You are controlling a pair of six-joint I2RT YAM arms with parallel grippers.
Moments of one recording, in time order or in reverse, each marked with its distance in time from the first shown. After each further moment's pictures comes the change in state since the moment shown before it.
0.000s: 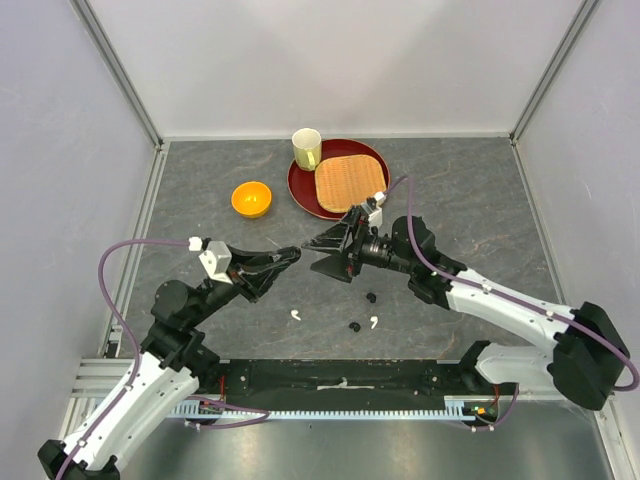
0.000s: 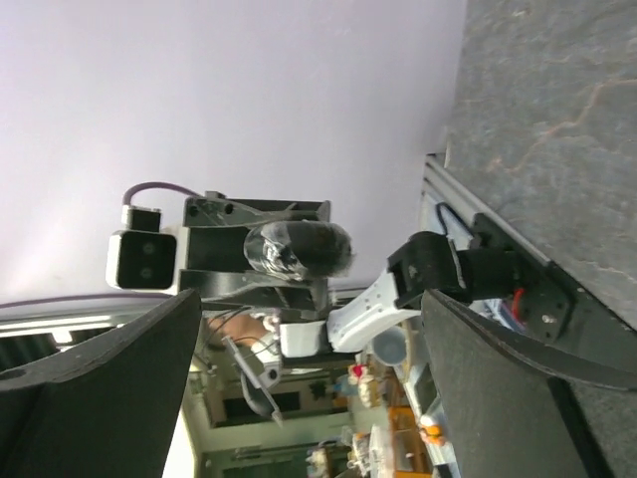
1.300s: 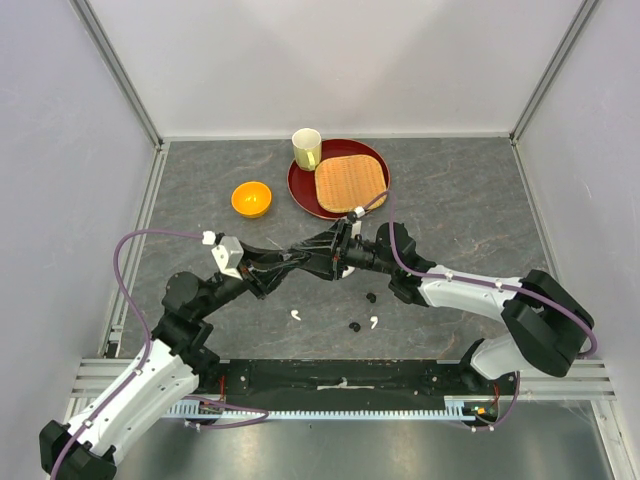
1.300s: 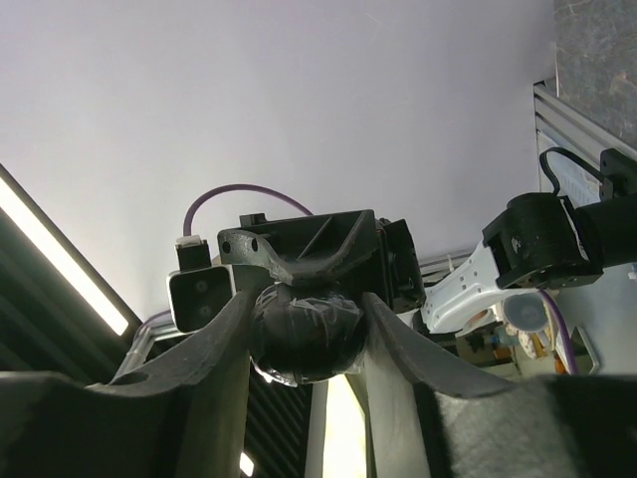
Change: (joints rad) left arm -0.006 0.142 -0.034 0.175 0.074 0.000; right arm 0.020 0.256 -0.054 0.436 -0.082 0.441
